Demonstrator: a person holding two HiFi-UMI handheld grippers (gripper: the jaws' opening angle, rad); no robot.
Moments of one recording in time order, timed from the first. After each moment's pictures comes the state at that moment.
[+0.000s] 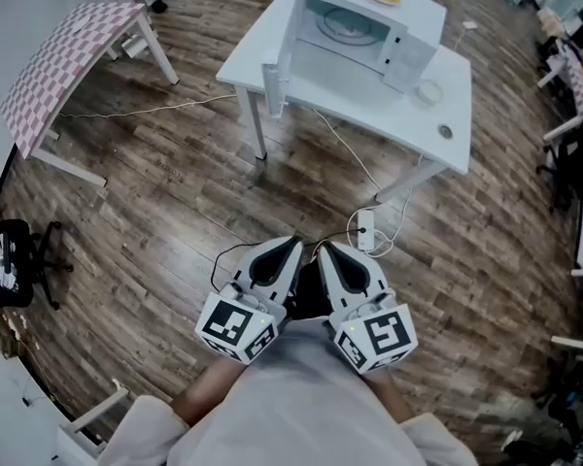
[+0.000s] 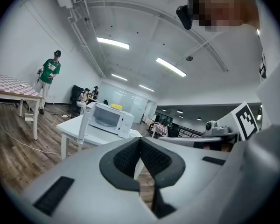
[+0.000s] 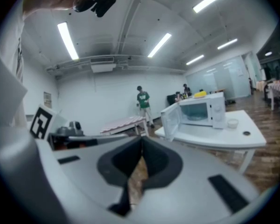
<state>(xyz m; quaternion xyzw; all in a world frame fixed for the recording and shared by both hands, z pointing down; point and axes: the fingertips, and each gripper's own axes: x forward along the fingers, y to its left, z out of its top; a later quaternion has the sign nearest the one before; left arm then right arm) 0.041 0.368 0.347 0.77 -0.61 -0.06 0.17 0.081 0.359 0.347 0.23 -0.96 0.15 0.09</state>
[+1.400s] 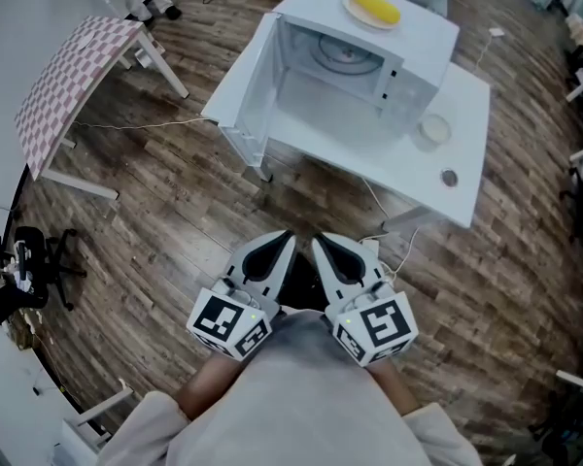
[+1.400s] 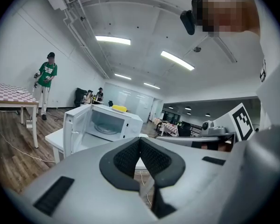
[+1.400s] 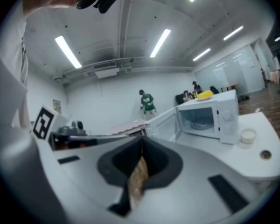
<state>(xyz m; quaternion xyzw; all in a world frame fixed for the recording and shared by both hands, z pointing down) 0.031 0.185 0.343 0.74 -0.65 -0.03 0.17 0.064 0.173 0.345 0.16 -0.97 0.16 0.07</state>
